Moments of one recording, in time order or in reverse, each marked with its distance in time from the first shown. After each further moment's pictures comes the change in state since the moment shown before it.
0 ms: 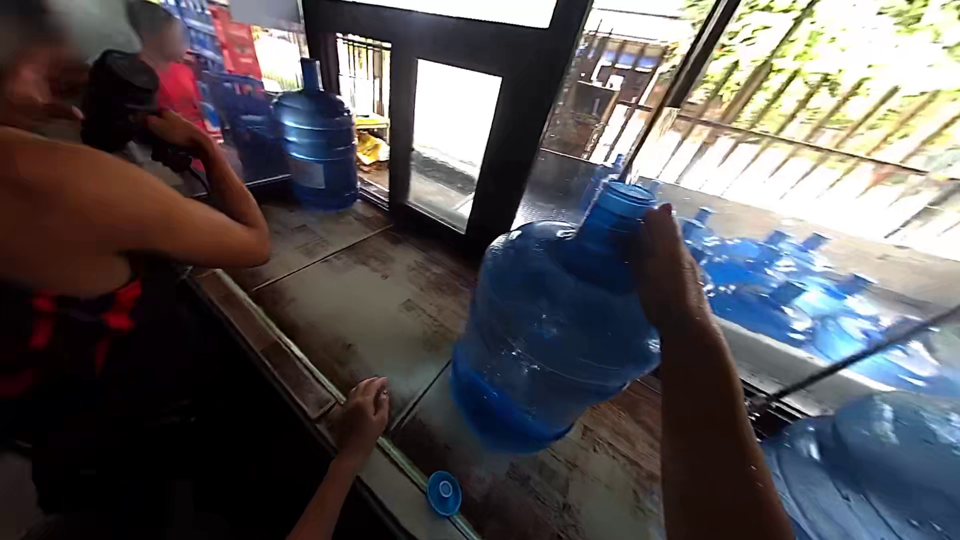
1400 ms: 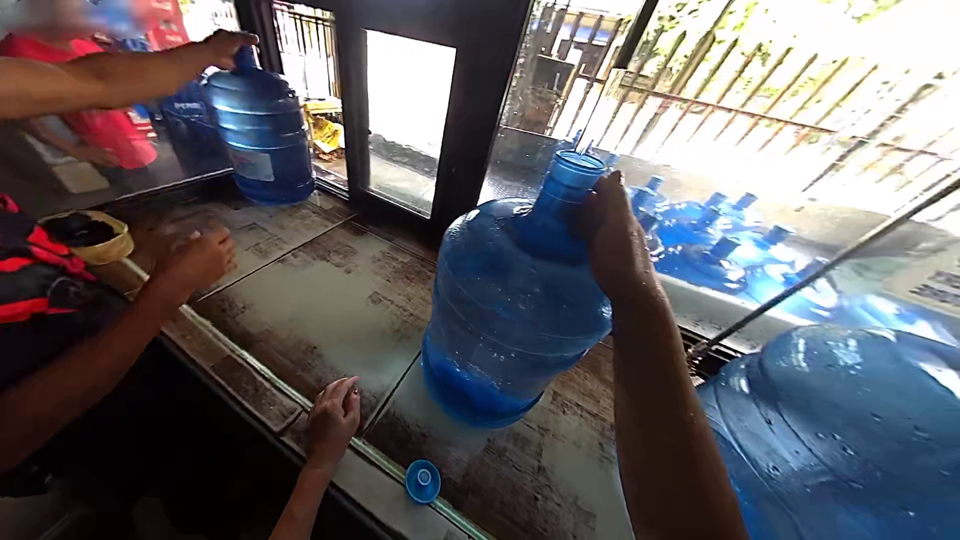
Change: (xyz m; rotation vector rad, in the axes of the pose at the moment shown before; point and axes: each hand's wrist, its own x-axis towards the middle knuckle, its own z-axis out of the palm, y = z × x) left_hand -0.002 -0.001 0.006 0.018 -0.018 0.055; right_hand 0.015 0.013 -0.006 0.094 0.023 -0.042
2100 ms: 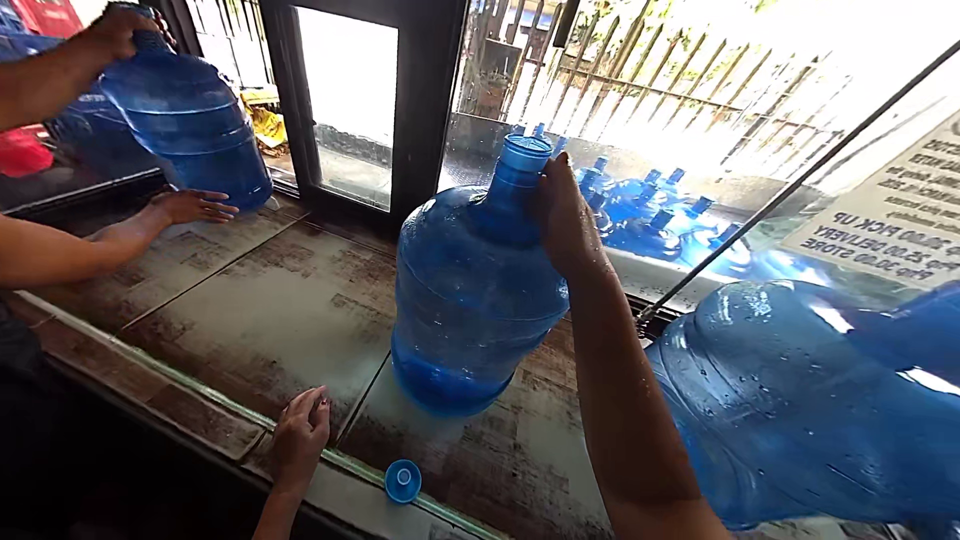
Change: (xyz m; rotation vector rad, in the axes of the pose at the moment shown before) left_hand 0.000 -0.004 -0.002 -0.044 -0.033 0.003; right_hand 0.003 0.000 0.000 0.049 0.005 0.024
